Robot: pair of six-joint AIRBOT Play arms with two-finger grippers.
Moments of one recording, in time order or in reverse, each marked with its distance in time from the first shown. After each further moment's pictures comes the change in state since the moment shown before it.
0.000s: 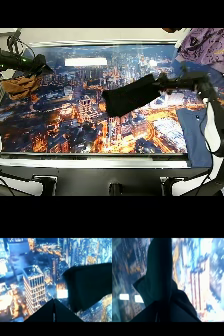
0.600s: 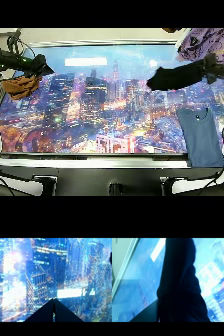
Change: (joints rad) left arm -0.005 0.000 0.000 0.000 0.000 -0.001; right arm -0.266 0.082 0.158 -0.171 0.148 0.324
